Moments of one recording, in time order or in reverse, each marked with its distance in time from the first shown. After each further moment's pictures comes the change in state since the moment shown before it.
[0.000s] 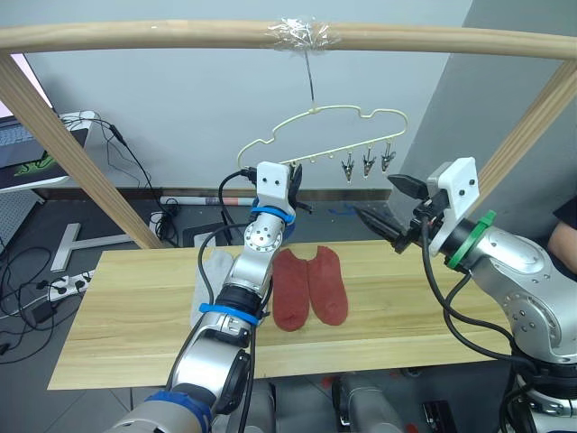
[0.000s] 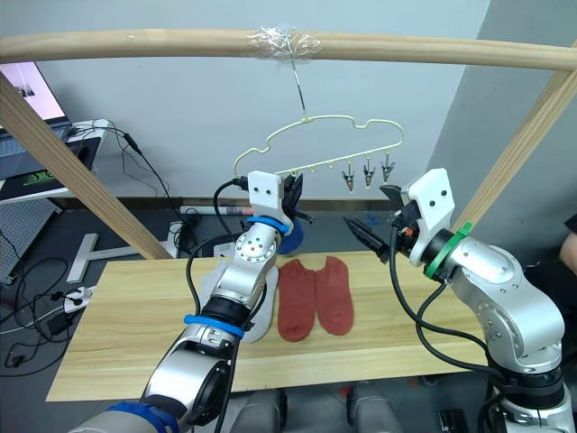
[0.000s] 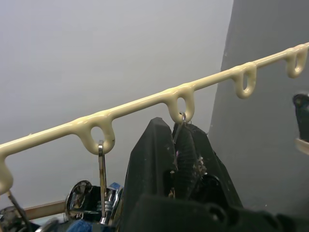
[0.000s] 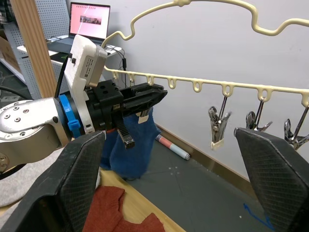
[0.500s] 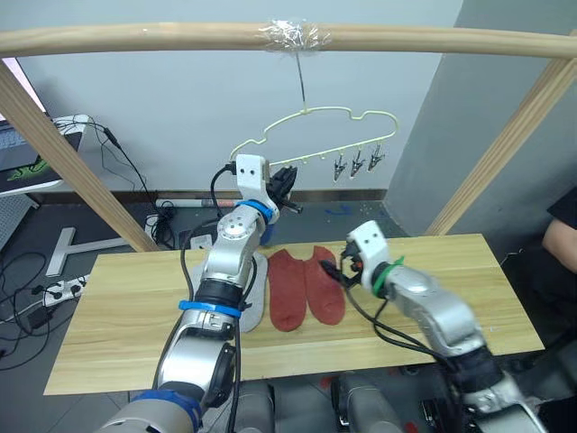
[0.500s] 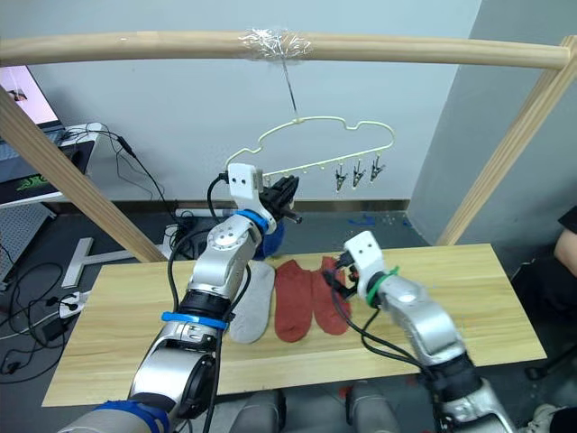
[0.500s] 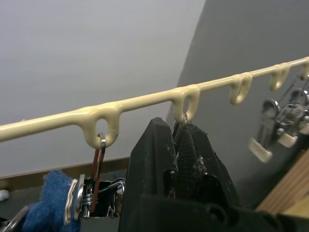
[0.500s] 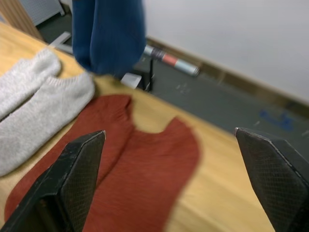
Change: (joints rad) left arm -0.002 0.096 0.088 -0.103 -0.238 0.239 -0.326; right arm -0.001 0.296 0.390 0.592 -0.346 -0.164 -0.115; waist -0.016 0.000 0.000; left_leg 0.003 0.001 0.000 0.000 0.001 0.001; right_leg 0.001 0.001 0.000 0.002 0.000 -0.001
